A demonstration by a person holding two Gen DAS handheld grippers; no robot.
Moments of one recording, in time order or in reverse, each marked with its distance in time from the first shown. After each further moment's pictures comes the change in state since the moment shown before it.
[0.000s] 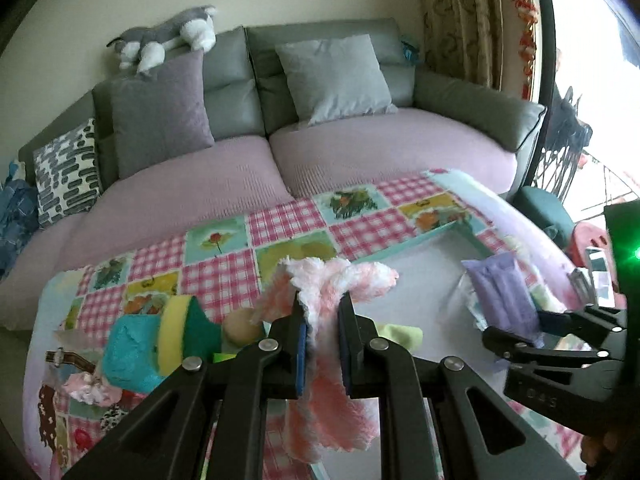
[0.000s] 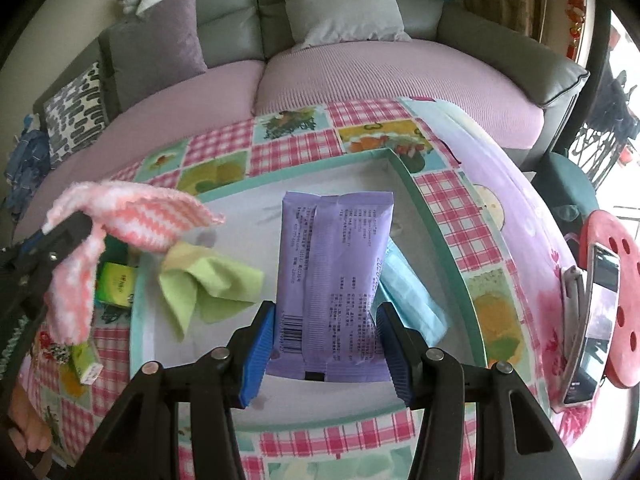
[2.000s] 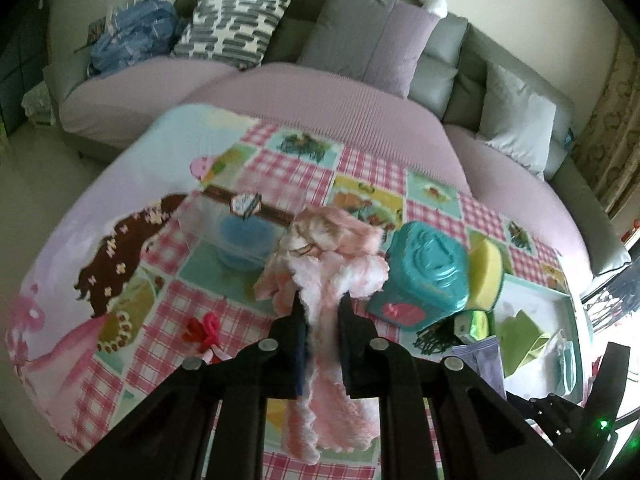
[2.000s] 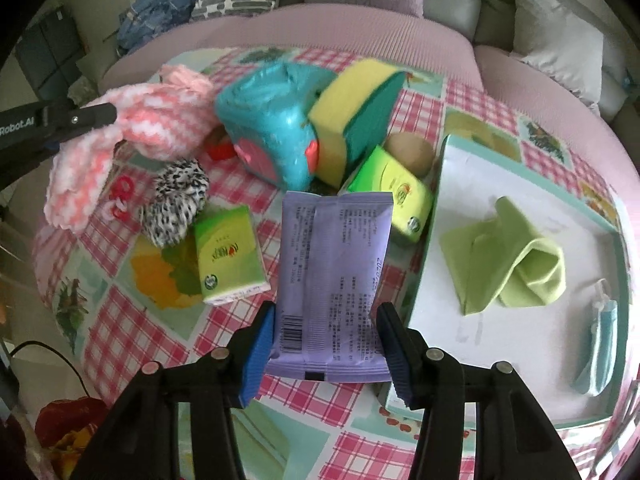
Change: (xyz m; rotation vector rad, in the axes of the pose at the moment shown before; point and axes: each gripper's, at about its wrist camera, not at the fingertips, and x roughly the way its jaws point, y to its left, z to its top) left arm -0.064 0.255 -0.107 -0.598 0.112 0.160; right arm 0.025 0.226 -0.068 -0.533 0.147 0.204
